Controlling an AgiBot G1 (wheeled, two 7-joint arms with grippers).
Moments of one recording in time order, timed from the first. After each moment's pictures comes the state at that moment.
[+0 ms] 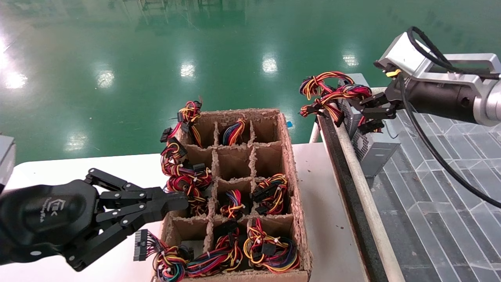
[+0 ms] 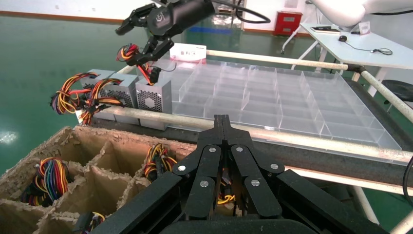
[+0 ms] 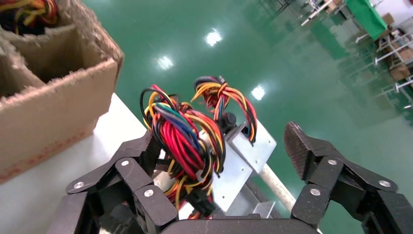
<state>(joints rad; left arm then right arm) -1.10 0.55 0.43 -1.23 0.62 1.42 -0.10 1.54 -0.70 -0.55 1.37 -1.88 -0.98 0.66</state>
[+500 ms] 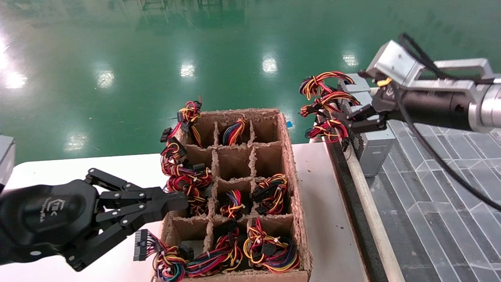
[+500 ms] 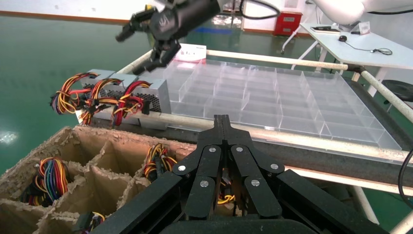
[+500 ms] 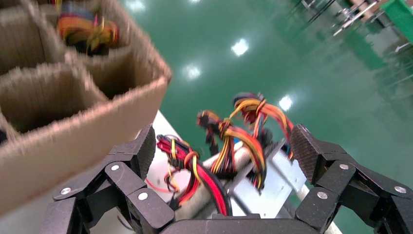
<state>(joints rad) -1.10 0.55 0.43 -1.23 0.62 1.42 -0.10 1.54 -0.70 -0.52 1.36 -1.73 -1.04 0.62</state>
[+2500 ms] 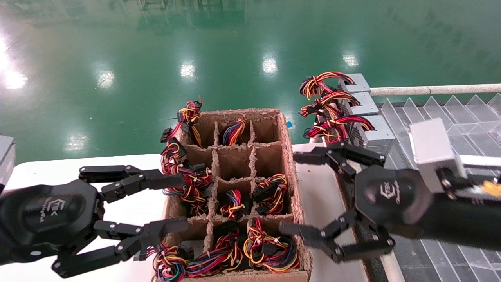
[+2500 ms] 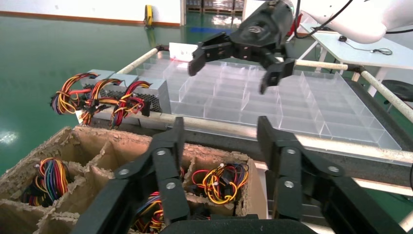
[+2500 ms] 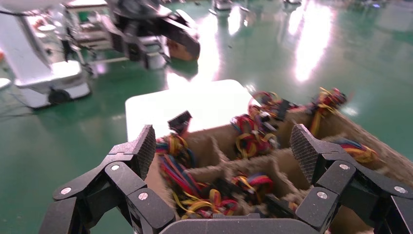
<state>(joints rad) -1.10 0.55 0.43 -1.23 0.62 1.42 -0.10 1.14 -0.62 -0.31 1.30 -0.86 -1.41 0.26</state>
